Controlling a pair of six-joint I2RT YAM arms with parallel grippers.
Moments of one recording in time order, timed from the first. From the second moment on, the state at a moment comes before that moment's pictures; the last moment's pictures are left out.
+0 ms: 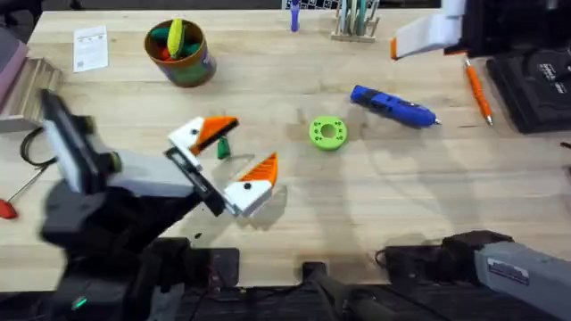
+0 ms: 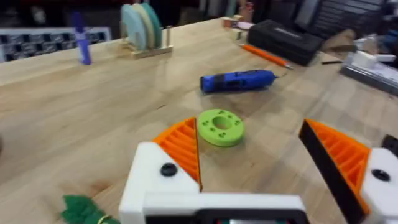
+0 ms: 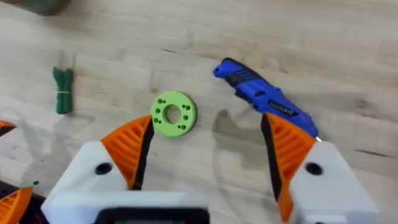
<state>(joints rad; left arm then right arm) -0.01 0.01 0.17 -0.34 0.80 -0.04 0.12 1.23 1.39 -1.10 -0.21 0.05</state>
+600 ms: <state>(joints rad) -0.01 0.72 0.90 -0.95 0.43 0.10 0.12 1.15 1.05 -1.07 -0.21 0.15</state>
